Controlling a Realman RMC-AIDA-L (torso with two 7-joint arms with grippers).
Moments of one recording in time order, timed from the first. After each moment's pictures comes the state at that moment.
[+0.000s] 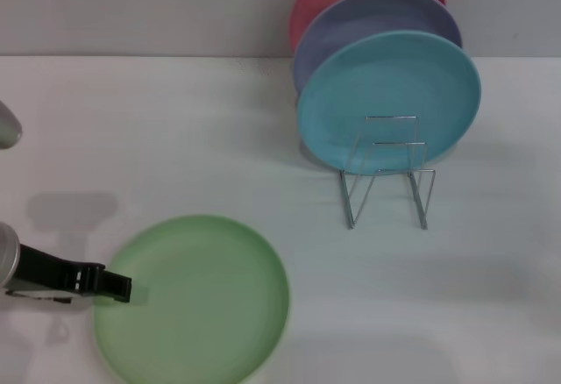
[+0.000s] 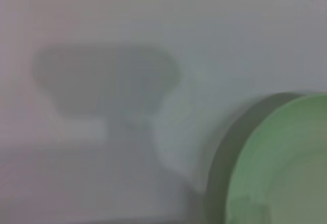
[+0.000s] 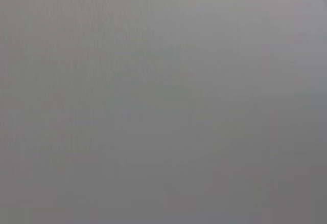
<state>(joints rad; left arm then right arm) -0.25 -2.07 -1.67 -1.63 2.65 -1.54 -0.01 0.46 2.06 1.88 0.15 -2.88 -1.60 0.31</state>
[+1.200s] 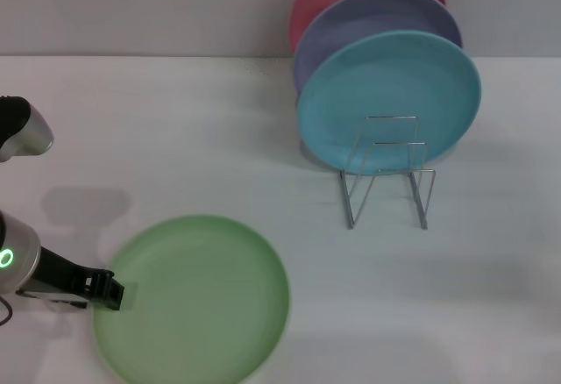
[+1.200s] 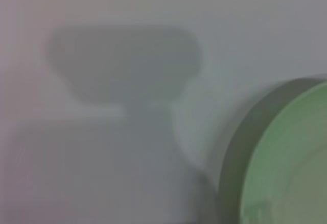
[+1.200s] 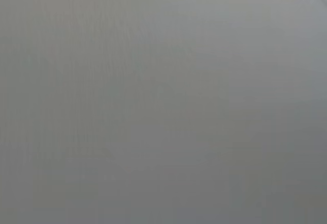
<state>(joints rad) -0.33 -2.07 -1.63 -1.51 2.70 -1.52 0.00 0.46 2.06 1.88 0.16 -2.88 -1.61 0.31</state>
